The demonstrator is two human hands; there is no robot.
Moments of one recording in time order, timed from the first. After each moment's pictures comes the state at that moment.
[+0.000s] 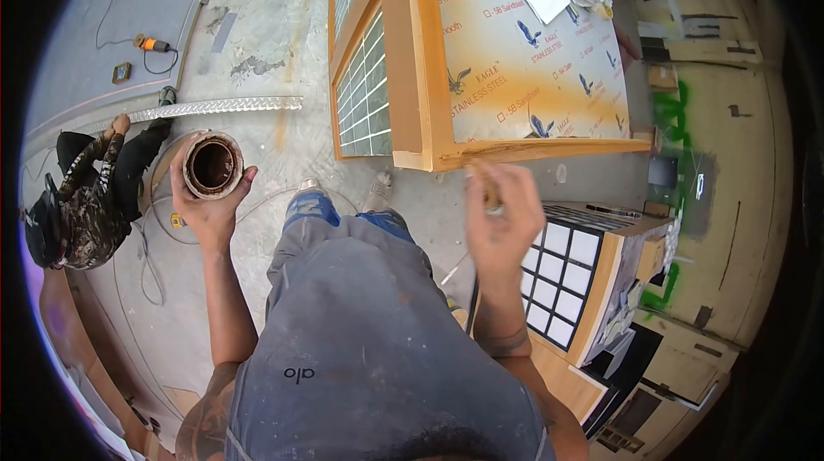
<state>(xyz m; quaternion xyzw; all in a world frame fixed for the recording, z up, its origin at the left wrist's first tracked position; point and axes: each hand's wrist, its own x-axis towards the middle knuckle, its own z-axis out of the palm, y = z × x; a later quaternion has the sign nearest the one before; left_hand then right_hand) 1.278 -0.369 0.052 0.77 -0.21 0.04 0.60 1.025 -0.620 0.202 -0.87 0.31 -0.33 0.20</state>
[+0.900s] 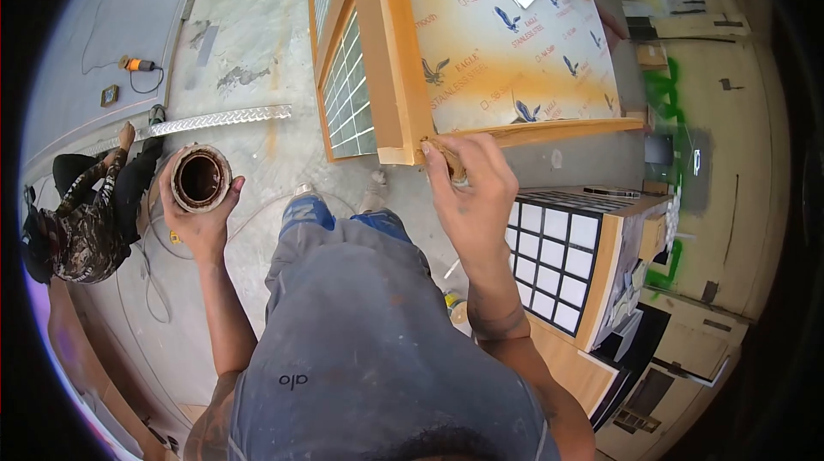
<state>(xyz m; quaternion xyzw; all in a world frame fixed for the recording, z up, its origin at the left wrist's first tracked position) 1.277 -0.367 0.054 0.77 -0.20 0.02 0.60 1.047 -0.622 0.204 -0.87 0.30 -0.32 0.22</state>
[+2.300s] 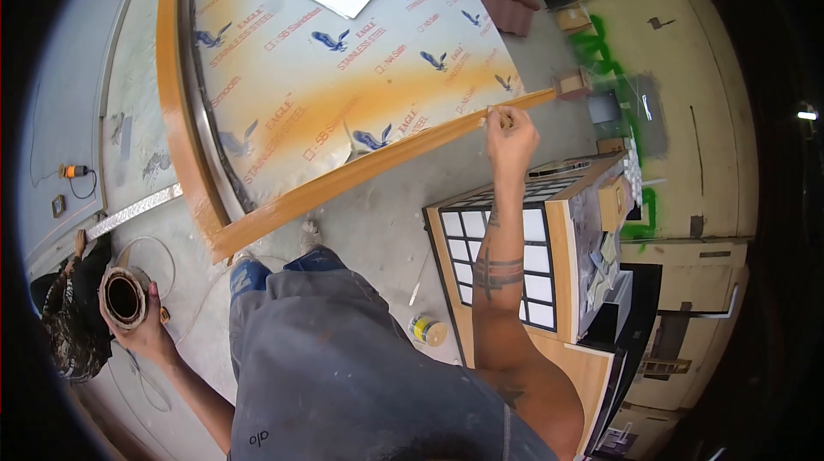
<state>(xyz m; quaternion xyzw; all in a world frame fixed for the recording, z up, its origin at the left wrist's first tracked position) 1.225 -0.399 0.050 0.81 -0.15 0.09 0.56 0.837 -0.925 0.197 -0.77 0.52 -0.37 0.00</state>
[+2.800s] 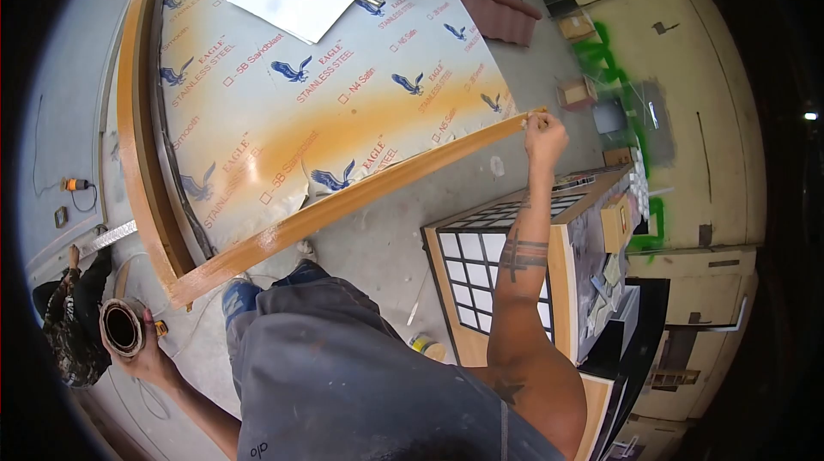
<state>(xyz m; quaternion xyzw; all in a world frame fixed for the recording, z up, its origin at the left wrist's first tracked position) 1.175 -0.444 0.062 0.79 -0.10 0.11 0.59 0.727 -1.090 0.189 -0.73 0.59 -0.35 -0.08</state>
